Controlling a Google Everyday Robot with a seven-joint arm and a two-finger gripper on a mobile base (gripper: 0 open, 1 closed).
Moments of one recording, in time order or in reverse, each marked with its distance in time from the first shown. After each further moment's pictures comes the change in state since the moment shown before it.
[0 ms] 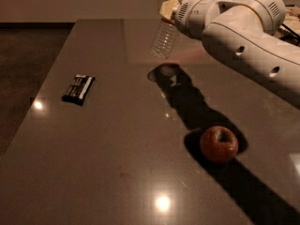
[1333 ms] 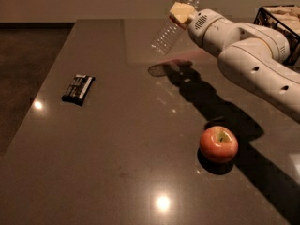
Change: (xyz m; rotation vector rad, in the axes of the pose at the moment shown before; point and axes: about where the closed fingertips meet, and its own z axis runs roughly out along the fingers) arm 0.008 0.031 0.009 0.199 0.133 0.204
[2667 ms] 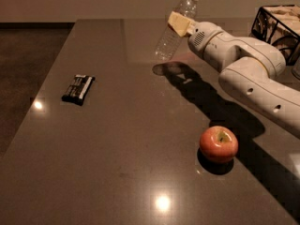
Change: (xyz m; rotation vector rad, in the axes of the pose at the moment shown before) arm -0.015 0.005 -0.005 0.106 0.038 -0.238
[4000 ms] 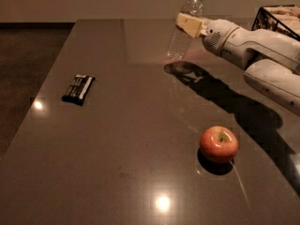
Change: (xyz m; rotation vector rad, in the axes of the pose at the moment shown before) arm 0.012 0.018 -0.010 0.142 -0.068 -0.163
